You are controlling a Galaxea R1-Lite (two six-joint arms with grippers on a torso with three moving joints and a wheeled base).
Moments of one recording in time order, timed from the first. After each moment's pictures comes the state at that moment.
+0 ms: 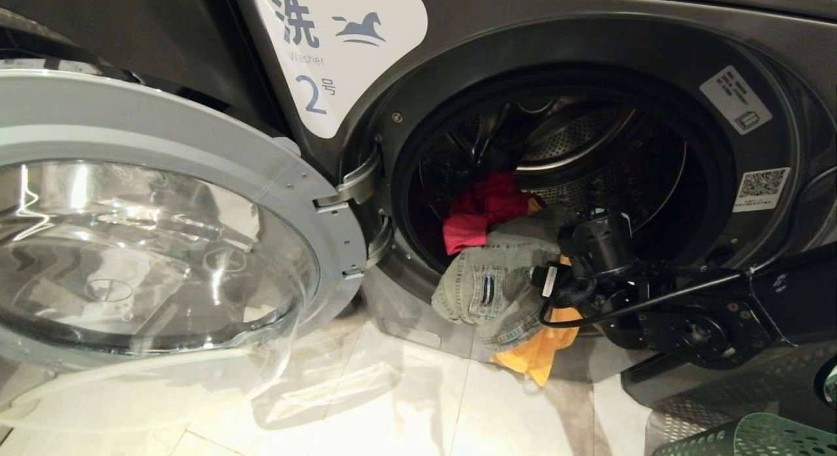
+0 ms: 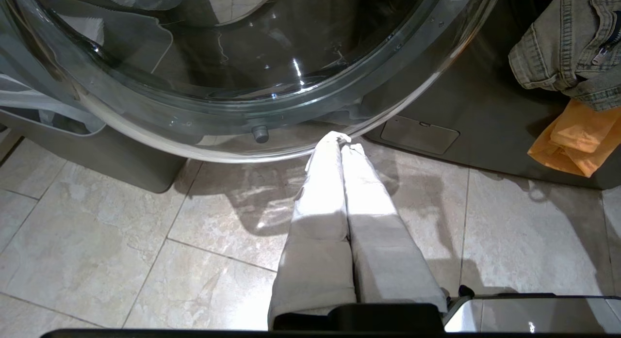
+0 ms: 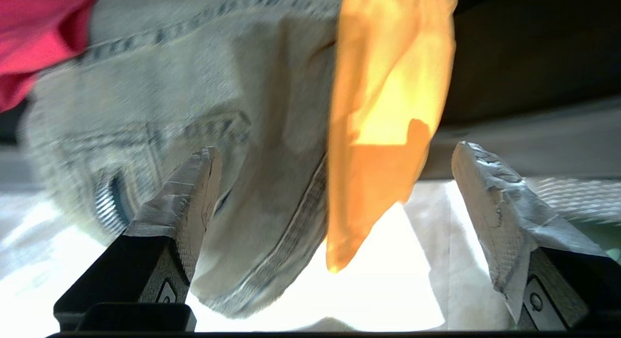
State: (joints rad) left arm -0.01 0.00 0.00 0.00 0.00 0.00; right arm 0.54 1.88 -1.00 -0.31 -0.61 0.56
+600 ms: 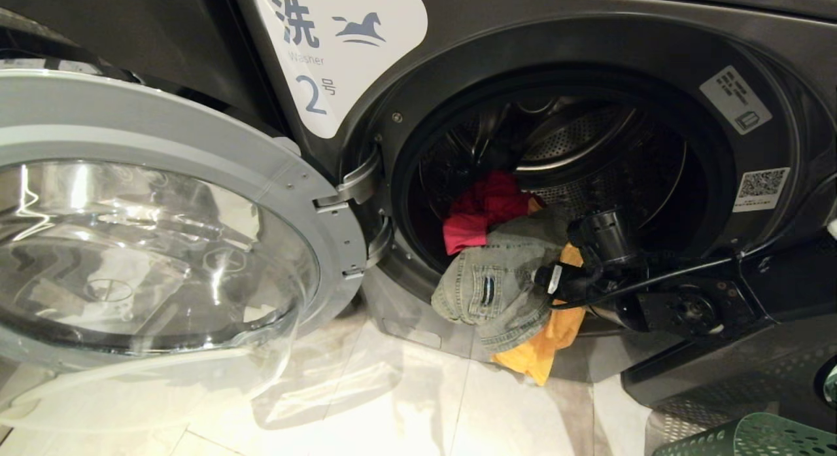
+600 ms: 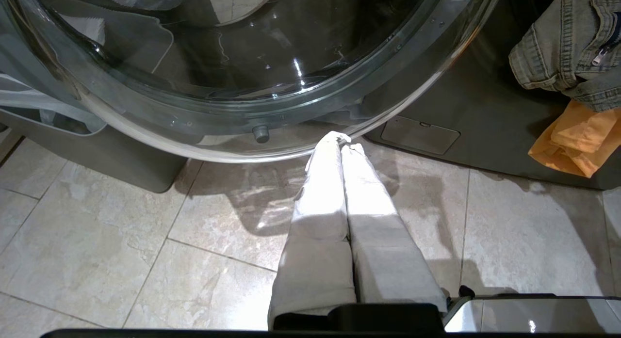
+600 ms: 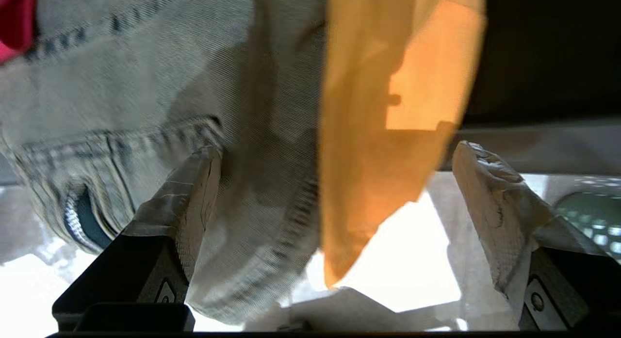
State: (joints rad) left arm -0.01 0.00 0.00 0.00 0.00 0.00; right arm 0.44 1.93 -1.06 -0.25 -0.44 0.59
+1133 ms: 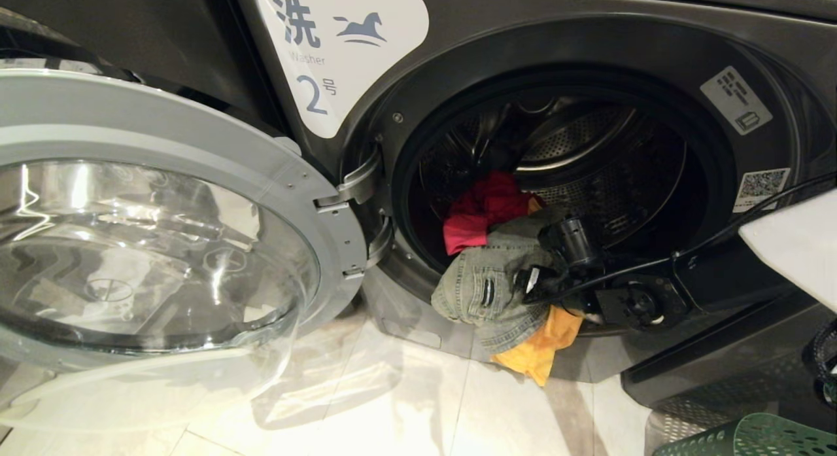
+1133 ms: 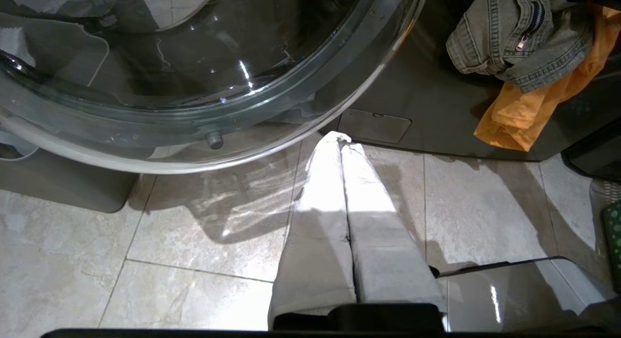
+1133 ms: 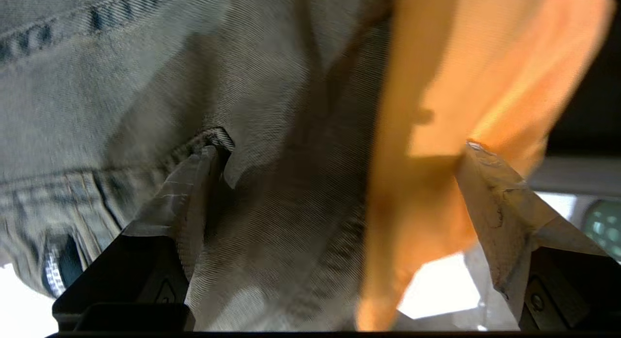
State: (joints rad) left arm -0.16 0.00 0.00 0.00 0.00 0.00; right arm 0.44 2.08 -1.18 -0.25 -0.41 0.61
